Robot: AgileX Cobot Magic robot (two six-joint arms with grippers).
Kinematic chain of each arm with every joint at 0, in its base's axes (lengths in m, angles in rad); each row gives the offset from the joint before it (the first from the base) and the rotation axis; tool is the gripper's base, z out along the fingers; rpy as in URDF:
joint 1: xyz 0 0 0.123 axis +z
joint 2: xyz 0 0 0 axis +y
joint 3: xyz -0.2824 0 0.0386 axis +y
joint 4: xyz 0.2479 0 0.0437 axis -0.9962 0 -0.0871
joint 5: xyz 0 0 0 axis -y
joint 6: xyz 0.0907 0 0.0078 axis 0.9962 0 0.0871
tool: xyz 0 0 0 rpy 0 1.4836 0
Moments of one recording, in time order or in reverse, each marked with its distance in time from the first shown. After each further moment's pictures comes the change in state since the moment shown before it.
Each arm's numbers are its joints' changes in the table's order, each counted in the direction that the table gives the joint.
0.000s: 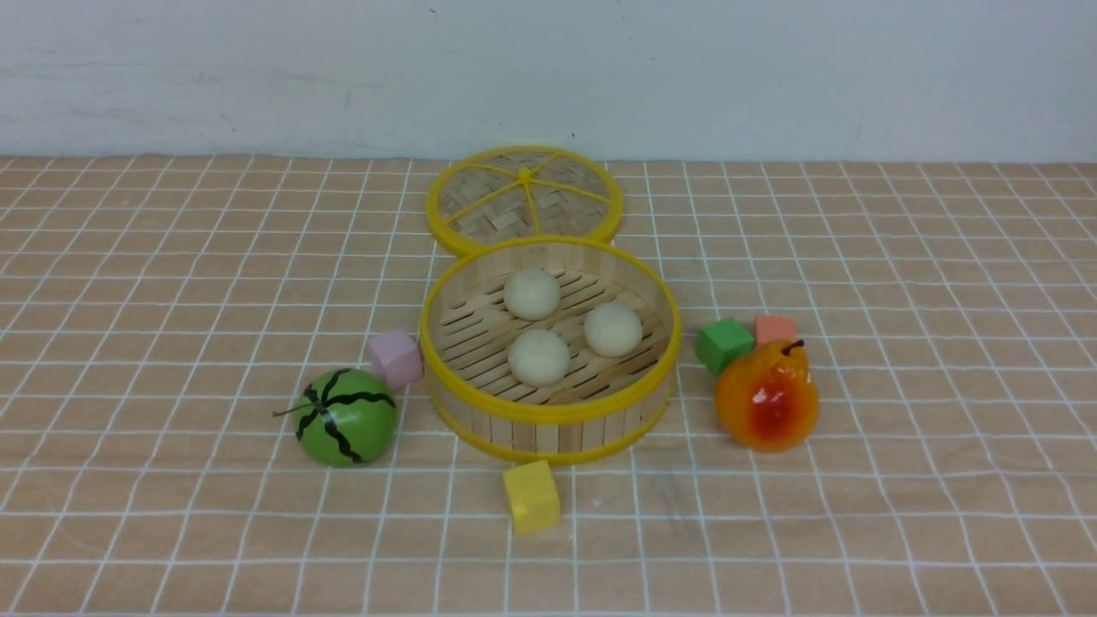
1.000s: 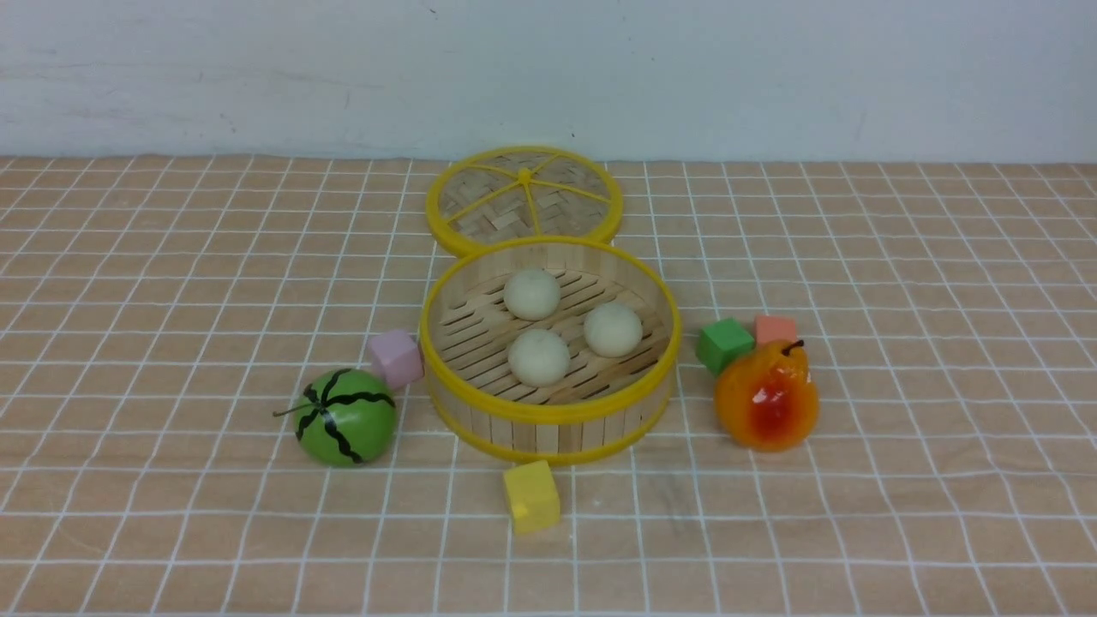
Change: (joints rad) right arm 0.000 0.000 0.000 0.000 0.000 0.000; left arm 0.000 0.000 0.001 0.000 0.002 0.002
